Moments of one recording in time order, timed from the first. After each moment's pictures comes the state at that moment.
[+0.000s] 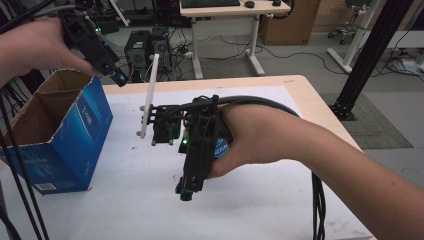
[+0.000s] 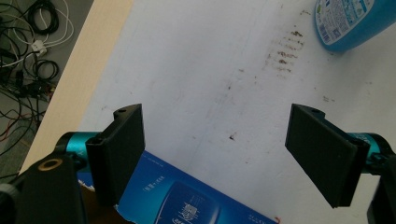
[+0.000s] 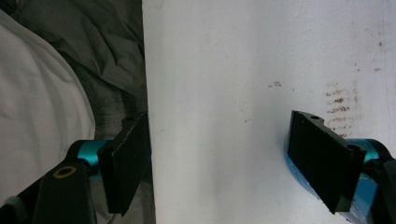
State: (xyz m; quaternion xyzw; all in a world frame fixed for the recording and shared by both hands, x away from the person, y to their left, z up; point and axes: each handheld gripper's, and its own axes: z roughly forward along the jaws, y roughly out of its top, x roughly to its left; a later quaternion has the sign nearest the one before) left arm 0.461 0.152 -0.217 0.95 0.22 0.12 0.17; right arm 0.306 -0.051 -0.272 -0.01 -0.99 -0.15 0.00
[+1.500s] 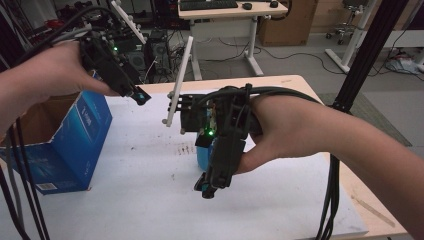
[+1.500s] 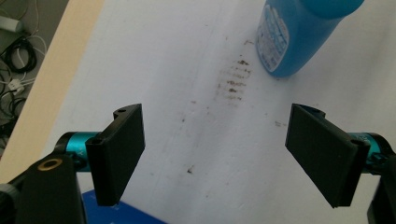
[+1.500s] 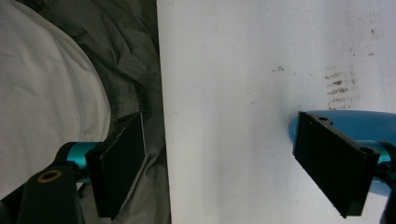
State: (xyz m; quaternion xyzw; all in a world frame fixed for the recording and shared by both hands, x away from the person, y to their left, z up) left arm 0.420 0.114 -0.237 0.95 0.17 0.10 0.22; right arm 0.292 -0.090 -0.253 -0.03 -0.98 -0.18 0.01
